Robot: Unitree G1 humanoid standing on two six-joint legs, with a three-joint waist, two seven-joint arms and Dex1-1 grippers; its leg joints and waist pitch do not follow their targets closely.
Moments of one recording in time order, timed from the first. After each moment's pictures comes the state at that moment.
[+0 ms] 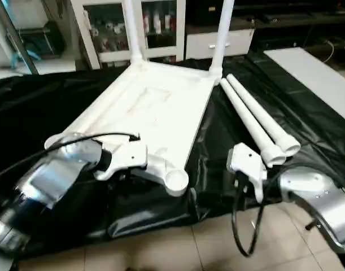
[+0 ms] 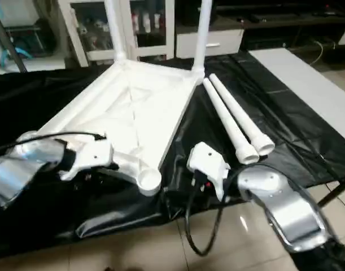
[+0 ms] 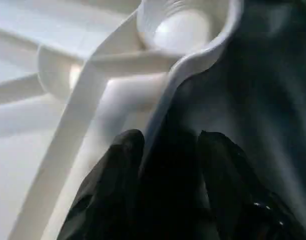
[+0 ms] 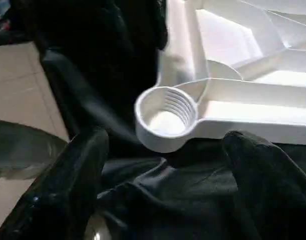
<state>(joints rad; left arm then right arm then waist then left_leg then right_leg) -0.58 0.70 -0.49 0.17 0.08 0.28 -1.17 -0.23 -0.65 0.25 -0.32 0.25 0.53 0.95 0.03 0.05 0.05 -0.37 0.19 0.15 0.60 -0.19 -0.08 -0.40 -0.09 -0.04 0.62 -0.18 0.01</state>
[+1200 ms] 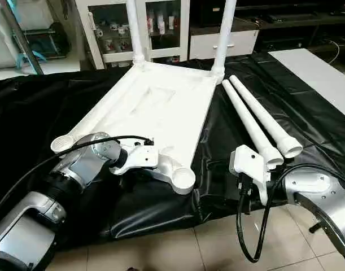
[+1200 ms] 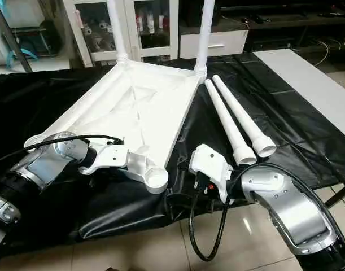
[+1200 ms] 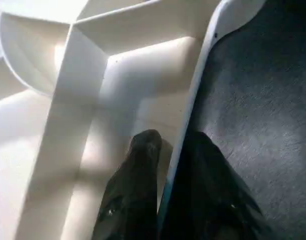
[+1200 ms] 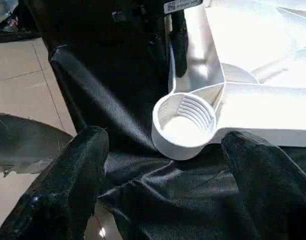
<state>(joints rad) -0.72 0.52 -0.56 0.60 0.22 0.02 -1.15 -0.22 -0.68 0.25 -0.34 0.26 0.57 0.96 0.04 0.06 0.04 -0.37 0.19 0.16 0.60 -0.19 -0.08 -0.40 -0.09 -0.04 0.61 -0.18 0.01</state>
